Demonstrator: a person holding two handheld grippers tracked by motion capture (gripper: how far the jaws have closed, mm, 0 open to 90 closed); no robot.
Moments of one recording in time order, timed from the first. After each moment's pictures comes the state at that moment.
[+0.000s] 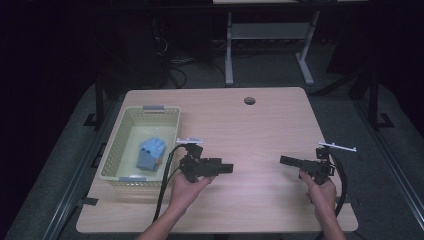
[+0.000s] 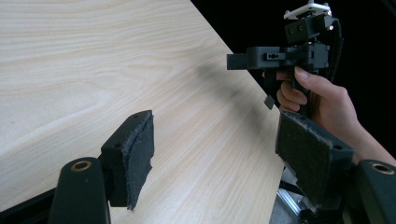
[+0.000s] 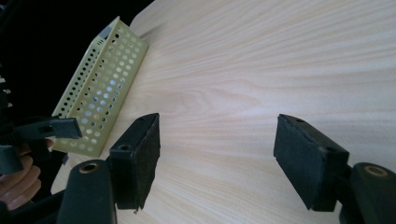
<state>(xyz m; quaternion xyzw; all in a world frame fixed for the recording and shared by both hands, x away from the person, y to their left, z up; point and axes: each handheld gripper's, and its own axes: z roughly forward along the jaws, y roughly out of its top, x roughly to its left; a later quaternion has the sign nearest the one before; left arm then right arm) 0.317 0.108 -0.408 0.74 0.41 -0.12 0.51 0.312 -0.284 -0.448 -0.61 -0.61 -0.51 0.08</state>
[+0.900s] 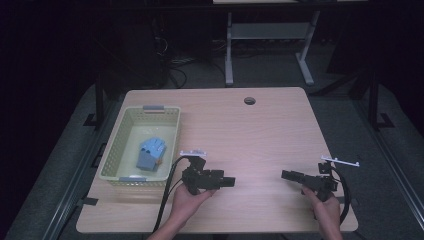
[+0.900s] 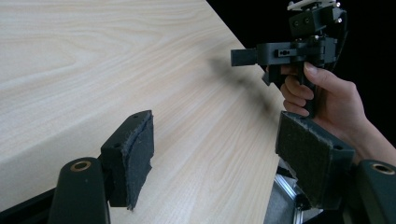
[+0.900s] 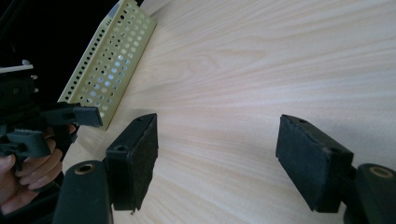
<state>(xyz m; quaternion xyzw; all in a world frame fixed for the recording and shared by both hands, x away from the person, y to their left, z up) 0.297 0.104 -0.432 0.76 0.40 -0.14 0.50 0.277 -0.286 -0.466 -0.59 -0.61 -0.52 0.09</state>
